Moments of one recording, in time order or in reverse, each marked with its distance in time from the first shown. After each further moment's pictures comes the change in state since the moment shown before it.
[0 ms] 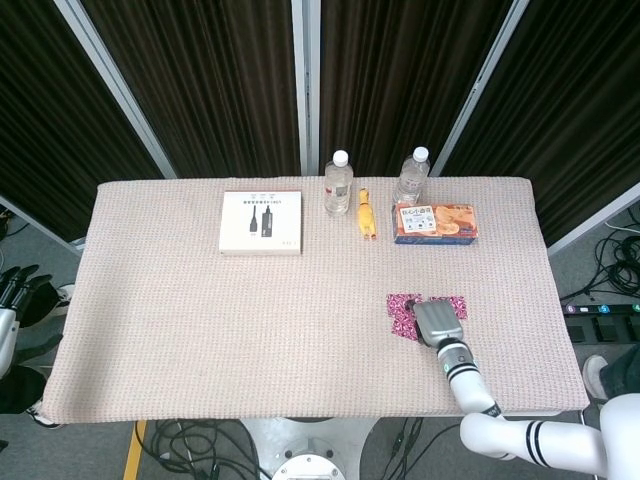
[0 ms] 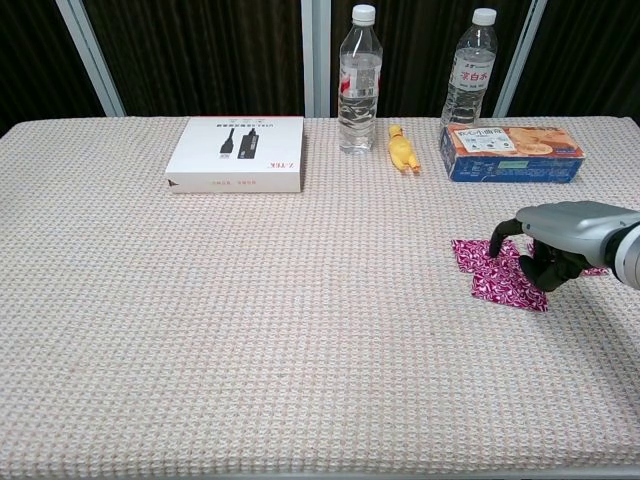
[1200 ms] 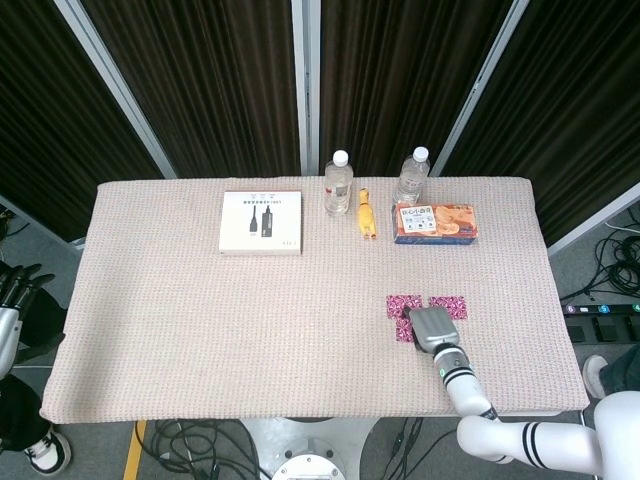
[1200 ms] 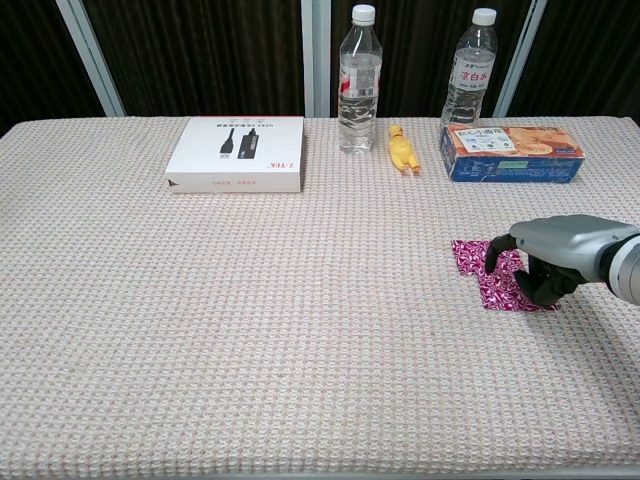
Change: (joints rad) left arm -0.002 0.009 -0.002 -0.024 0.005 0.004 0.019; right arm 0.010 -0.006 -0.028 -0.032 0.028 0.009 -0.036
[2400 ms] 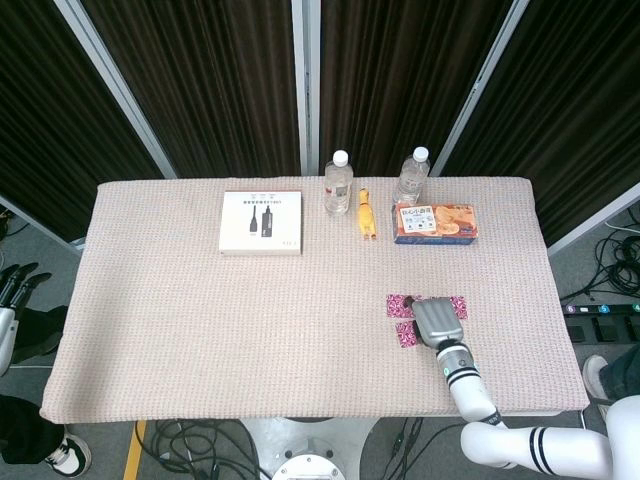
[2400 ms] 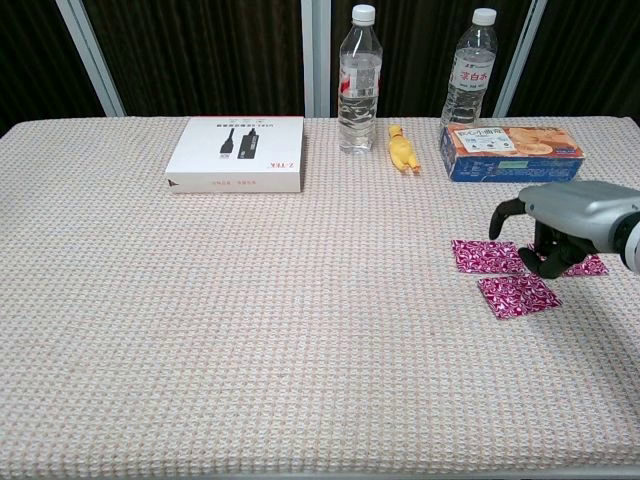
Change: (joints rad) left arm 0.004 0.005 -0.002 0.000 0.000 0.009 -0.008; right arm -0.030 0.031 0.027 -0.057 -0.112 0.130 0.042
